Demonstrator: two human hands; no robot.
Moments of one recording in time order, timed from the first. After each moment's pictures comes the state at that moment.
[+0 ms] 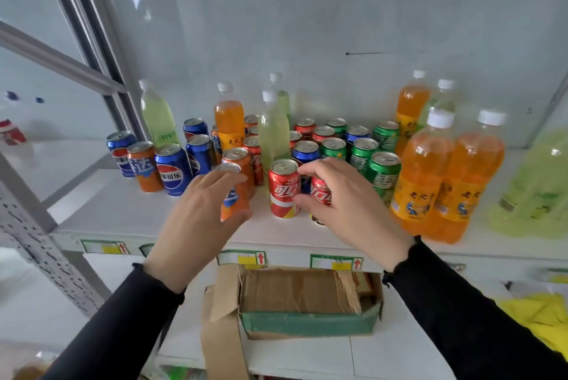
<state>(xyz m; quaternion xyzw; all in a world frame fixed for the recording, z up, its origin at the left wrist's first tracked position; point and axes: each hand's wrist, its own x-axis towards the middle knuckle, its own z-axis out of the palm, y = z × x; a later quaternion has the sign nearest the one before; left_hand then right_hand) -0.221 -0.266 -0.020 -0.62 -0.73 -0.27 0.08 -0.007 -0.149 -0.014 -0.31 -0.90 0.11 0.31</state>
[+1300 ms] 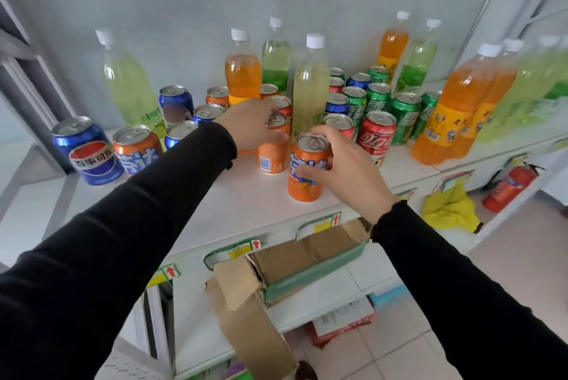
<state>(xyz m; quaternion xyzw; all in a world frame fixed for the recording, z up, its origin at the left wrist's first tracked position) -0.381 -0.113 -0.006 -0.82 -0.55 -0.13 -0.11 -0.180 -0.189 -0.060 -0.55 -0.75 0.14 0.34</state>
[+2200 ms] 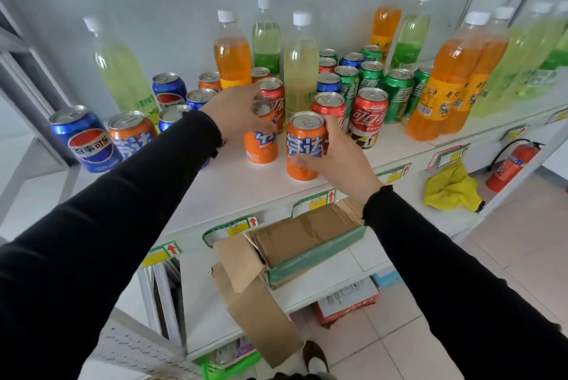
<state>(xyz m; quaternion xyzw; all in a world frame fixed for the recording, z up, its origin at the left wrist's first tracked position) -0.378 -0.147 -0.004 -0.78 -0.58 -0.16 -0.14 -0.175 -0.194 -0.086 -0.55 -0.71 0.24 0.38</state>
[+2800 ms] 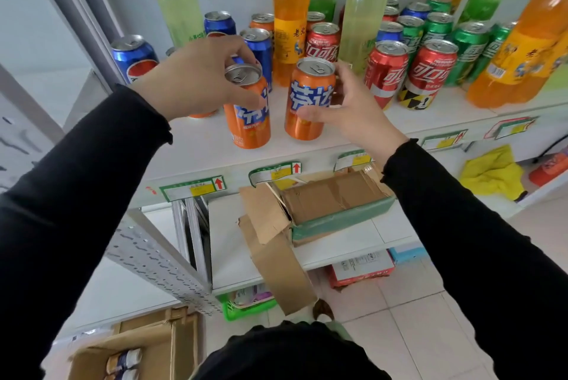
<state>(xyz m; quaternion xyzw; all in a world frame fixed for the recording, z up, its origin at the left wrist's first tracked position) -0.470 -0.249 0.004 -0.73 -0.64 -0.18 -0.13 -0.236 -0.202 -0.082 -0.45 -0.70 0.37 0.40</state>
